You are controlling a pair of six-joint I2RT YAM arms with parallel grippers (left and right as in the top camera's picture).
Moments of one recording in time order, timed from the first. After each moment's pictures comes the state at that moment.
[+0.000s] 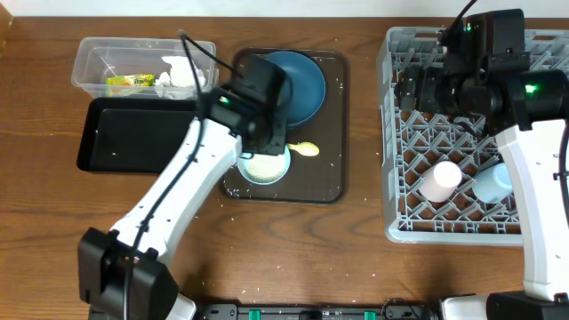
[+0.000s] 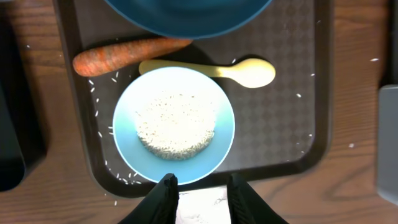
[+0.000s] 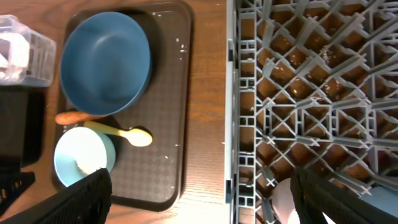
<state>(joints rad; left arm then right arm) -0.47 1.67 1.47 -1.04 0.01 -0.33 0.13 1.56 1.73 -1.16 -0.14 0.25</state>
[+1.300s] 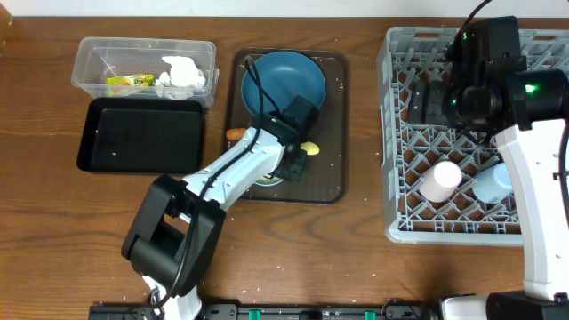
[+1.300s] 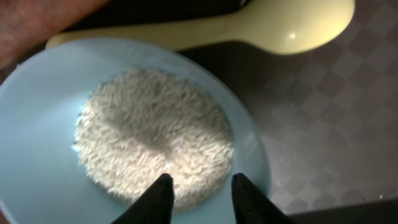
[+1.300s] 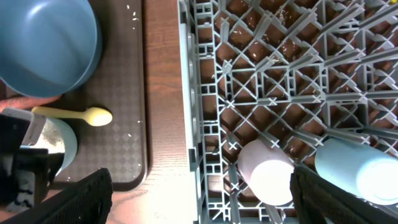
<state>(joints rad) -0.58 1.89 1.30 -0.84 -0.09 -0.27 0.13 1.56 1.73 -1.29 0.00 0.26</state>
